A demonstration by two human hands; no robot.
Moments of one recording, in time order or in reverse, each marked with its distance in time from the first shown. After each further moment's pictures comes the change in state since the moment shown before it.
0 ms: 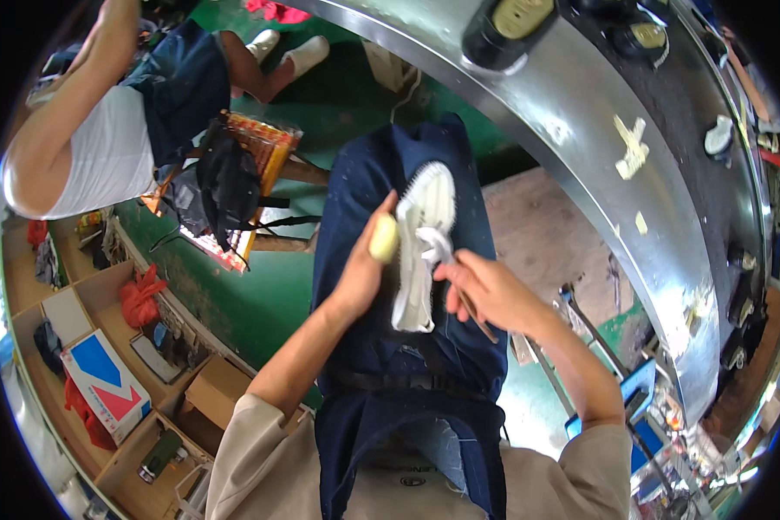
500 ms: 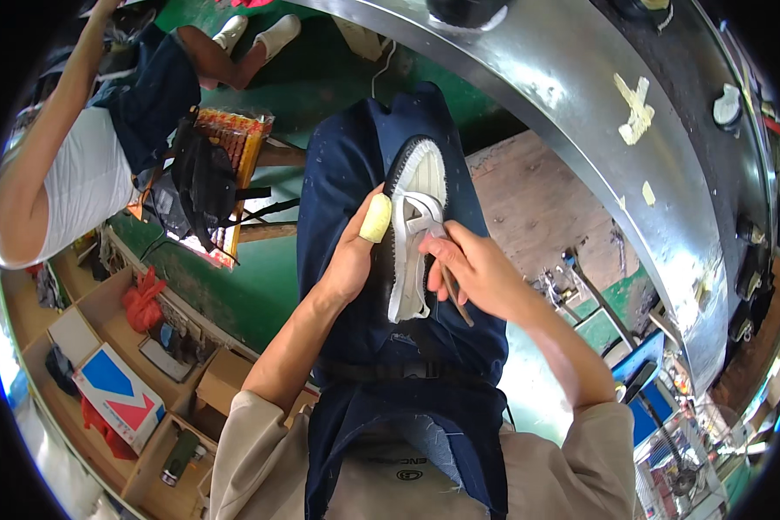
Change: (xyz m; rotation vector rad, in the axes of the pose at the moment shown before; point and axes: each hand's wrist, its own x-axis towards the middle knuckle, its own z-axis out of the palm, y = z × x) left_hand 0.023 0.001 0.008 -0.008 -0.069 -0.135; right_hand 0.023 0.006 -0.010 0.167 0.126 -0.088
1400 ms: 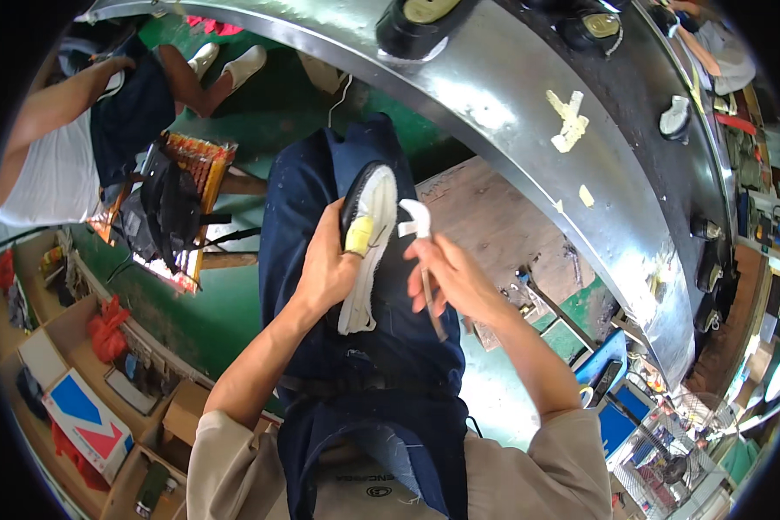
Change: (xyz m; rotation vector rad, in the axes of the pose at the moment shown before) left_hand -0.010 0.016 0.033 0.793 0.165 0.321; right_hand -0.031 0.011 -0.014 0.327 0.032 0.149
